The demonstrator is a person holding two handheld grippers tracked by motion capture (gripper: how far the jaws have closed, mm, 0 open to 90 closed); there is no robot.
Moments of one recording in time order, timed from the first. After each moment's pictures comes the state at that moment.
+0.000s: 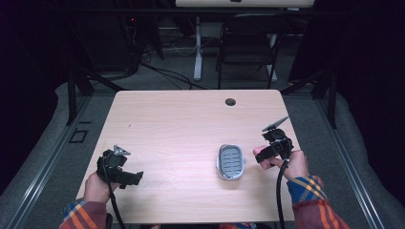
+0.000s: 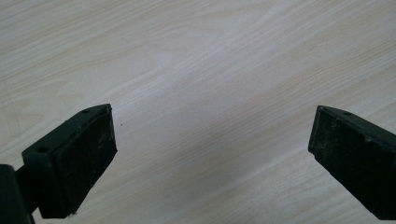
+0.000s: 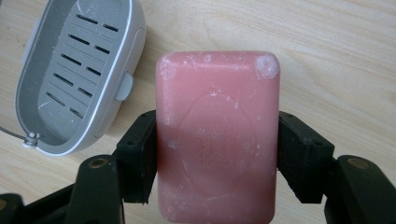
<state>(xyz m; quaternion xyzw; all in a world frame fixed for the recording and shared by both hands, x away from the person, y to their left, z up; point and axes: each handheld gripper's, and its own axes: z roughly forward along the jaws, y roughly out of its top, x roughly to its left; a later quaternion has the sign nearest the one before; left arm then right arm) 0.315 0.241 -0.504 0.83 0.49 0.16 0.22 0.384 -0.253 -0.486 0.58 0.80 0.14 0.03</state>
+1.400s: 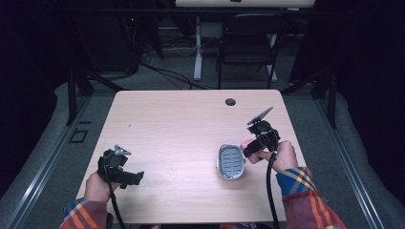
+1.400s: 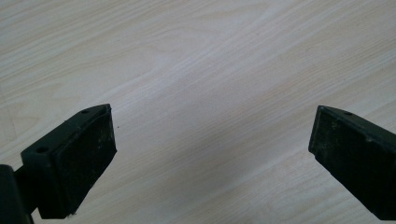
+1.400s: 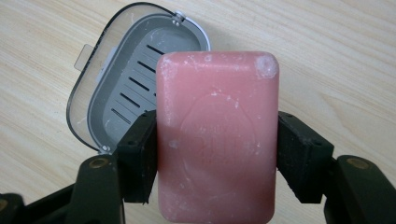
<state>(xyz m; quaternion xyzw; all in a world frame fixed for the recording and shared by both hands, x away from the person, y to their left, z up) 0.316 0.240 -0.504 0.83 0.49 0.16 0.23 0.393 -0.208 -0.457 0.53 0.84 0.14 0.03</state>
